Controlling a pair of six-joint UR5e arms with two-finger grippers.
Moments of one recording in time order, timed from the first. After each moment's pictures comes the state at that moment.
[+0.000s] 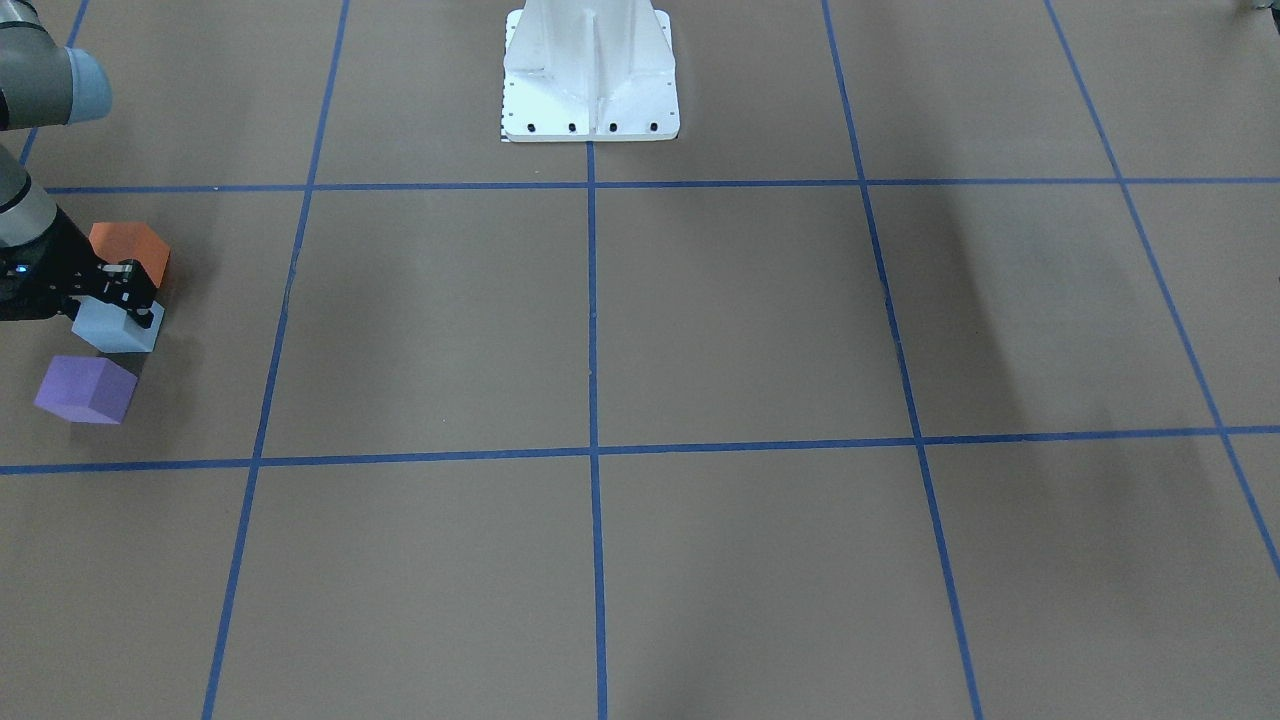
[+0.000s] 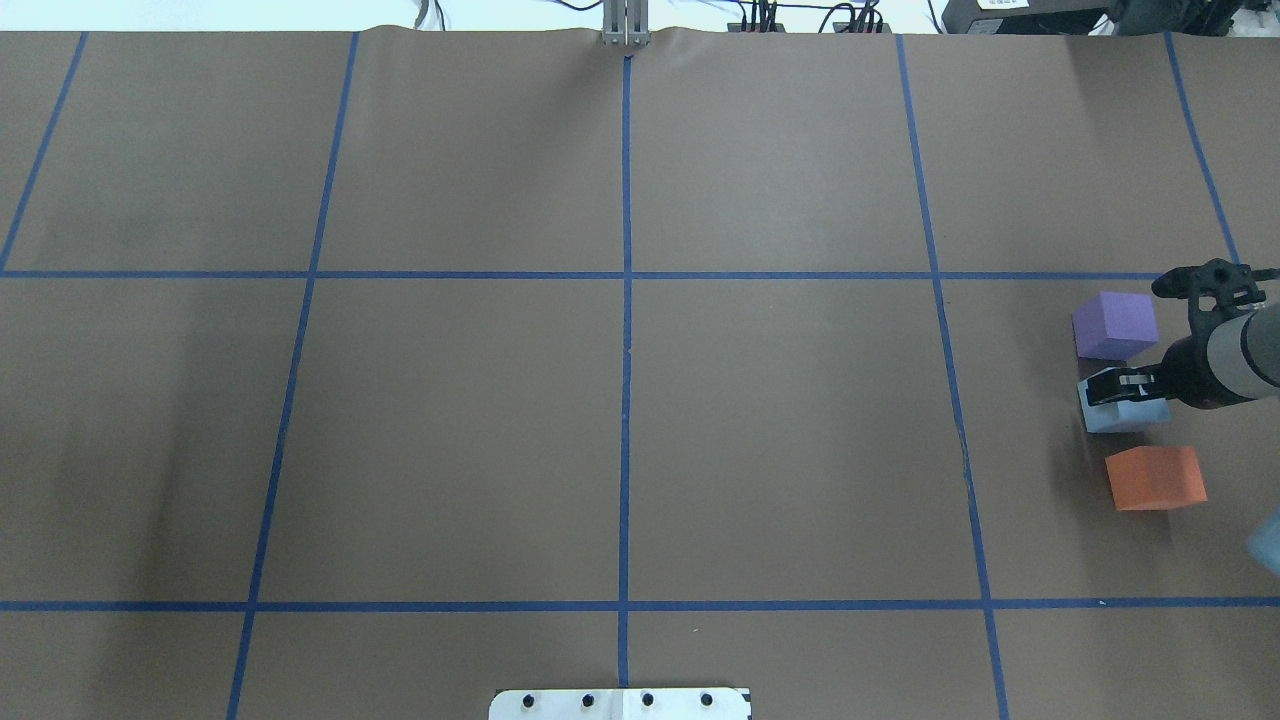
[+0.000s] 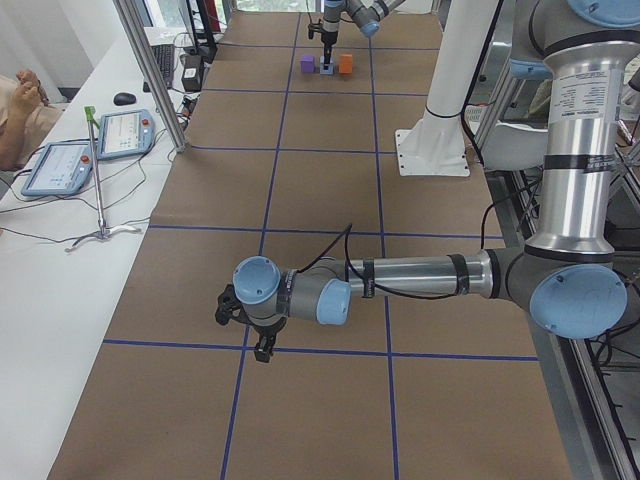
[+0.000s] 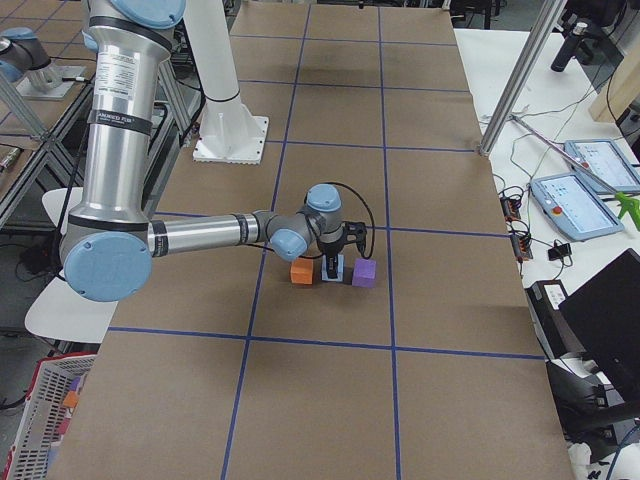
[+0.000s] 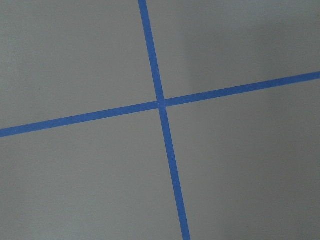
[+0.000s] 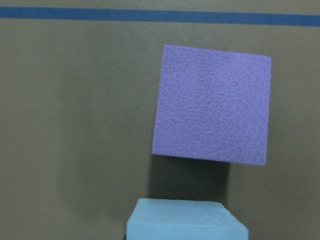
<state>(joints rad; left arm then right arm) -1.50 -1.57 -1.49 -1.78 -2.42 0.05 0.87 -1.73 1.75 -0.96 2.01 0.87</state>
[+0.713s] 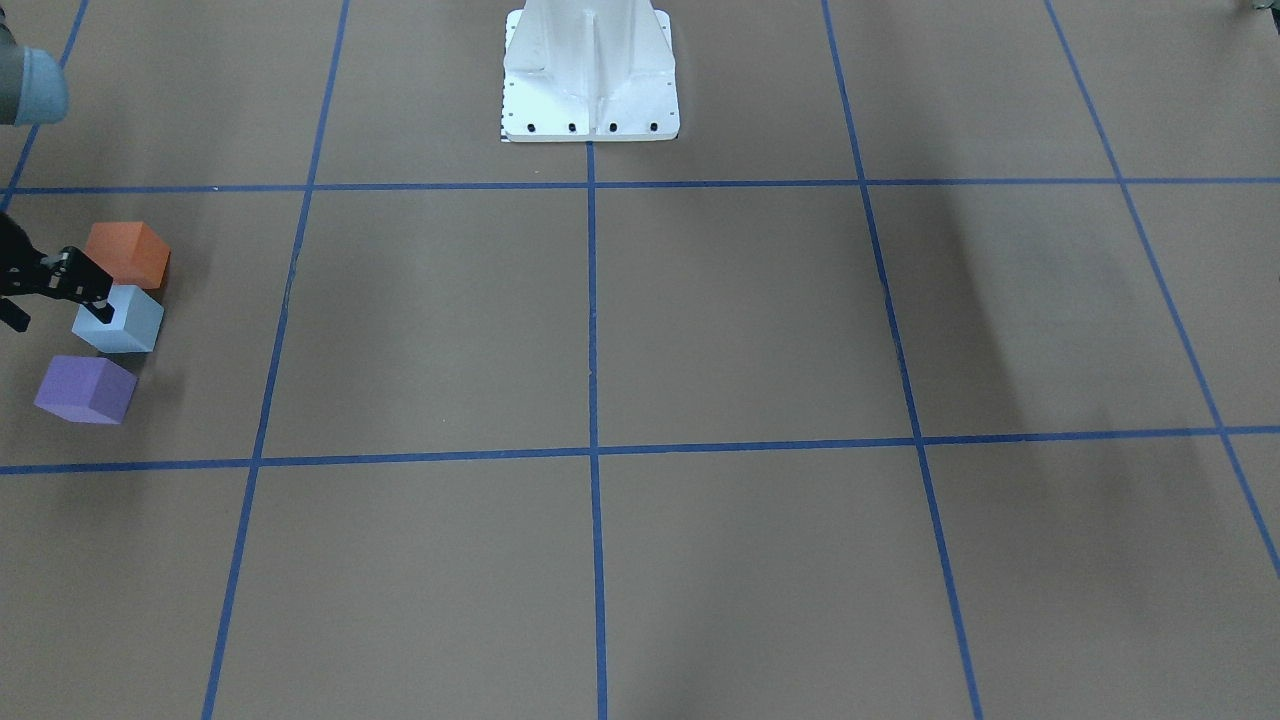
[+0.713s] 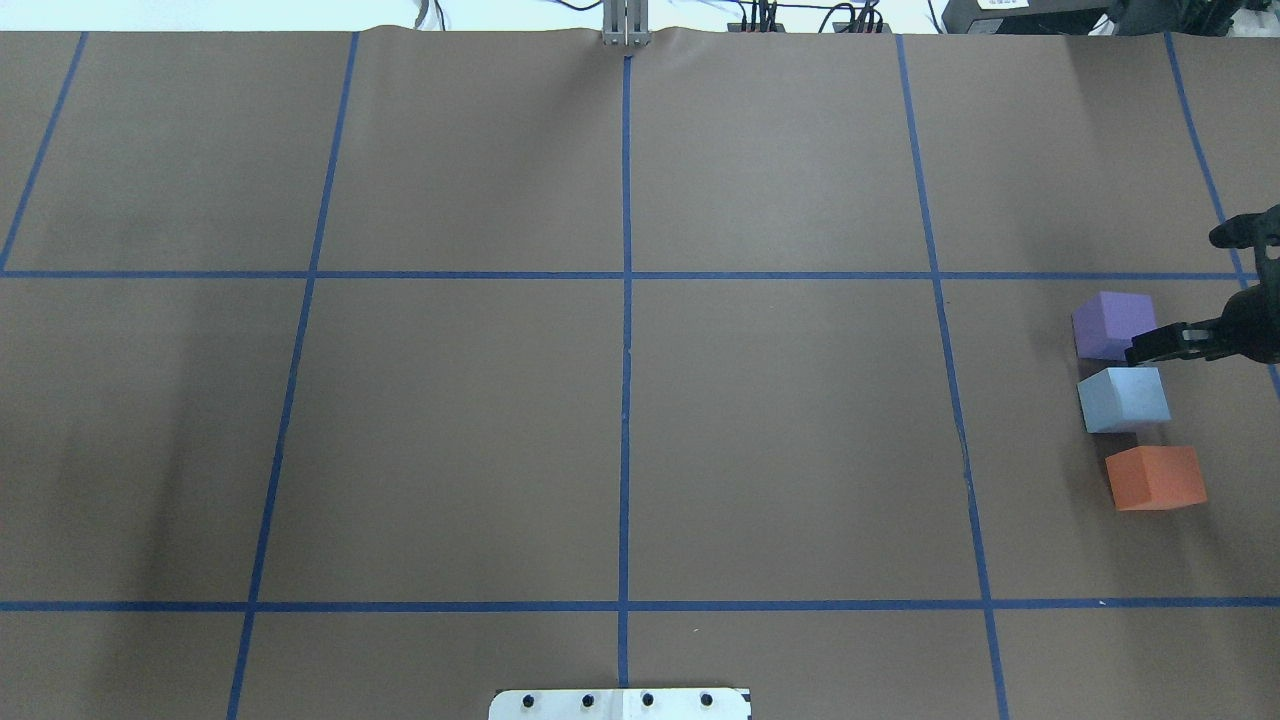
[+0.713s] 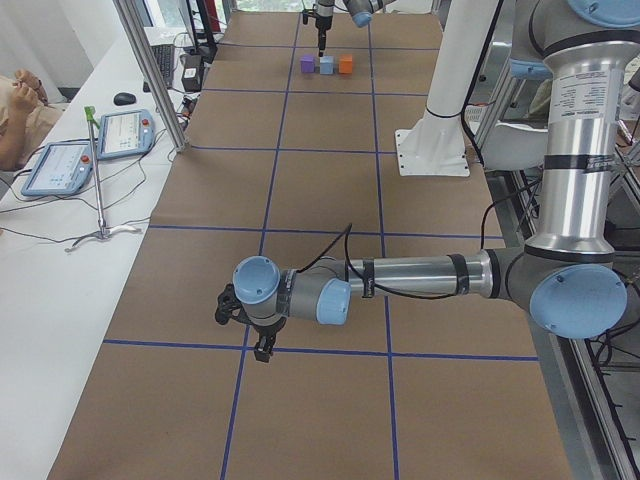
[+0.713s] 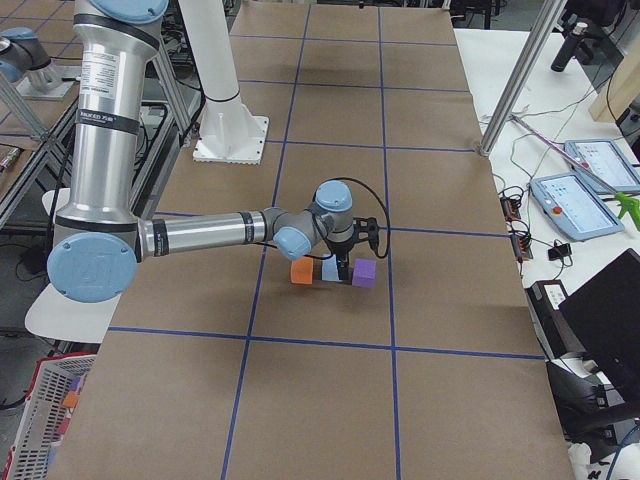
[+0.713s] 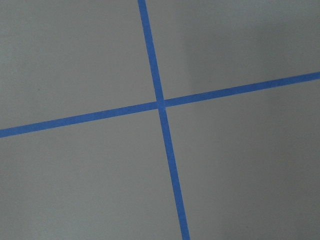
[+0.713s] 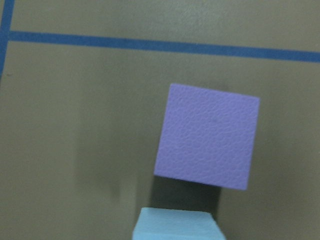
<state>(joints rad) -1.51 -1.57 -1.49 -1.78 -2.42 0.05 1.09 -1.71 1.77 -1.07 2.17 0.61</state>
